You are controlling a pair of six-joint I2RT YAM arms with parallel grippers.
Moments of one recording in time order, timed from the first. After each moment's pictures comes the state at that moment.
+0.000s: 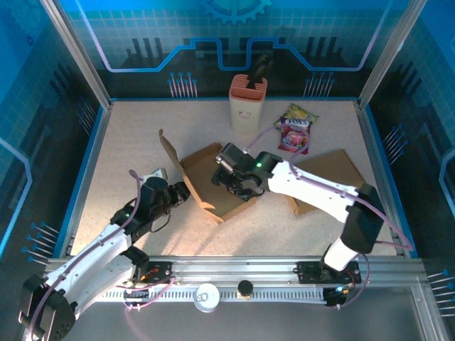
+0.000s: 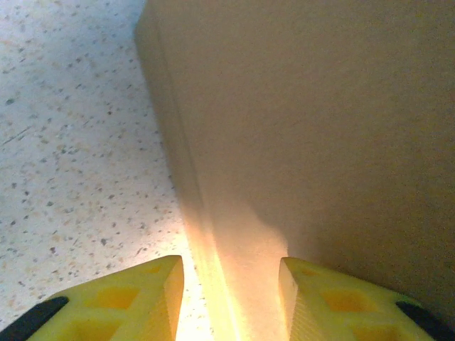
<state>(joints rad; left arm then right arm) -0.46 0.78 0.44 -0.28 -0.04 -0.98 0.94 1.60 1.43 -0.84 0.07 1.26</state>
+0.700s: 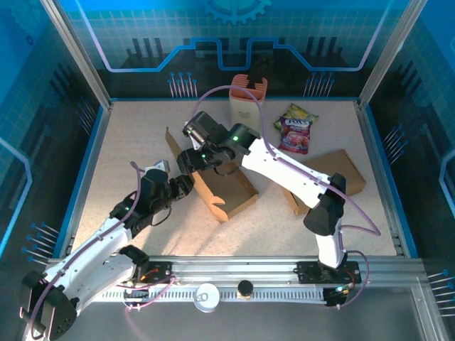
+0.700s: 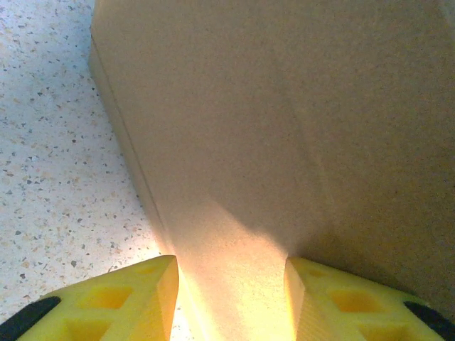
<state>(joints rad) -0.46 0.83 0.53 -0.31 -0.02 -0.92 0.97 1.97 2.12 -1.06 -0.04 0.49</state>
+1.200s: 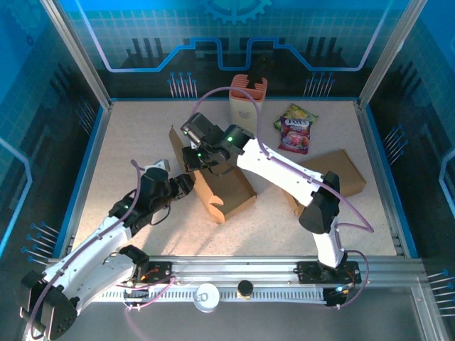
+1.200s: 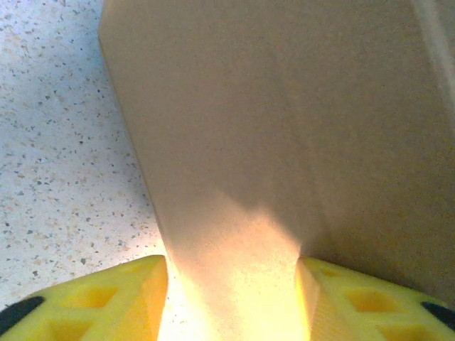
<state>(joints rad) -0.46 0.84 0.57 -0.37 -0.02 -0.89 0.97 1.99 2.08 -0.99 -0.01 0.63</state>
